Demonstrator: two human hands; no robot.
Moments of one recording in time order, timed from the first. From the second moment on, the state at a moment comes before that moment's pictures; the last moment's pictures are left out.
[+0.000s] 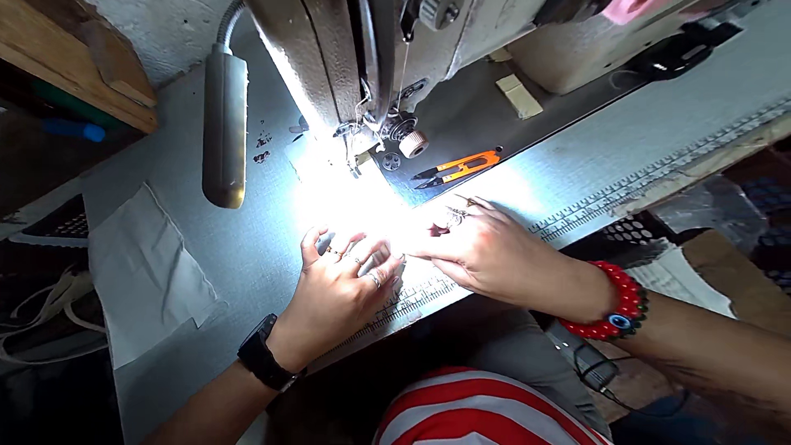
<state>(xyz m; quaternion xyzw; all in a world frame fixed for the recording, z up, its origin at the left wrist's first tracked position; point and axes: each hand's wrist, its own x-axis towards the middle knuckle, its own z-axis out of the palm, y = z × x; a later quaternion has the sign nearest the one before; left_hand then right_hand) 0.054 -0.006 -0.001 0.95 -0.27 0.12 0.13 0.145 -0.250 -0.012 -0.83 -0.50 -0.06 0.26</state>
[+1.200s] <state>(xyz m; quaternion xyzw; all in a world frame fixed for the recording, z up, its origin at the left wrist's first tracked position) 0.051 -0.003 -0.006 0.93 -0.29 0.19 0.14 0.145 -0.248 0.001 -0.79 -0.58 -0.15 0.12</state>
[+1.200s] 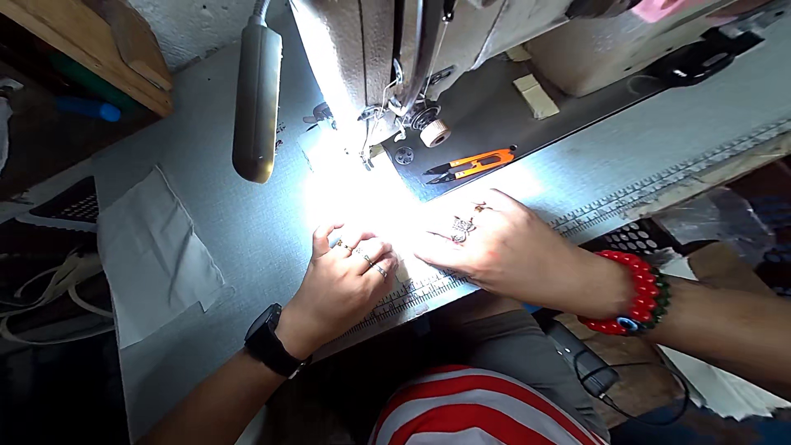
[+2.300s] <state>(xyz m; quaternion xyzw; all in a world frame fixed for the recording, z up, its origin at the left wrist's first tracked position) 0.093 0.020 0.007 0.96 -0.25 0.09 0.09 0.141 -0.253 0.006 -0.78 -0.61 -0.10 0.12</state>
